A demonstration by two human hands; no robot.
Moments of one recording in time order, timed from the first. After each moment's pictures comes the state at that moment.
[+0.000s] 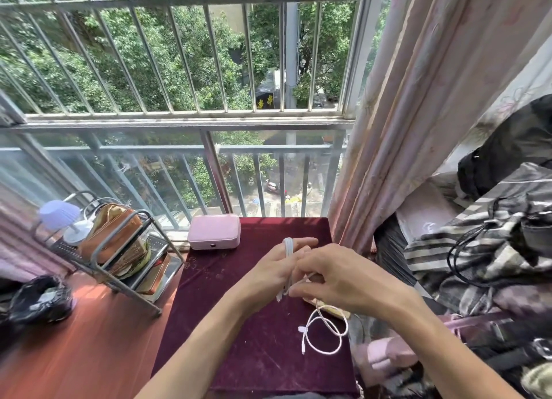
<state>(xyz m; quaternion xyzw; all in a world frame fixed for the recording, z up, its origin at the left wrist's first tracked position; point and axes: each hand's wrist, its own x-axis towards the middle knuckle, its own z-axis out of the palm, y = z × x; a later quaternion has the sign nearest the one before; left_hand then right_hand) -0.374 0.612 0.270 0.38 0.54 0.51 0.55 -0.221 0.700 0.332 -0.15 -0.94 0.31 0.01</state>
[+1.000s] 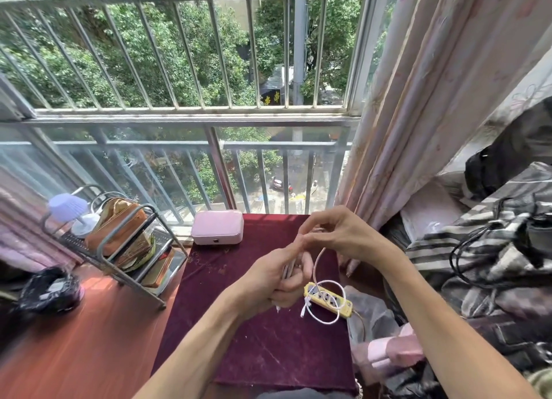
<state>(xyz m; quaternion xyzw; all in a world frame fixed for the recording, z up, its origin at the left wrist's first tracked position) -0.359 0.601 0.294 0.31 0.42 0.51 0.68 -0.243 0.772 0.298 -0.11 -0.79 0.59 0.12</state>
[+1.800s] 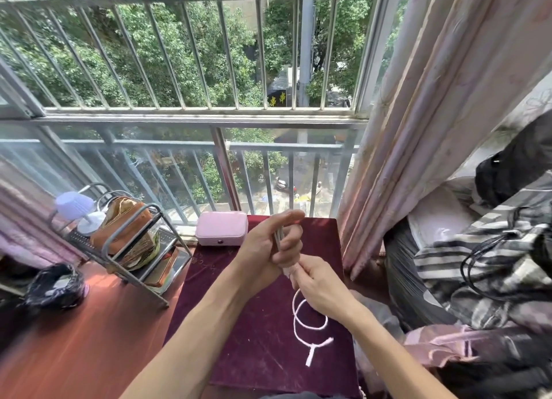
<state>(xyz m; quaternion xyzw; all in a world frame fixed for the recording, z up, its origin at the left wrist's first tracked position) -0.387 0.628 0.306 0.20 0.32 0.68 0.63 -0.262 0.694 0.234 -0.27 -0.79 0.53 0.14</state>
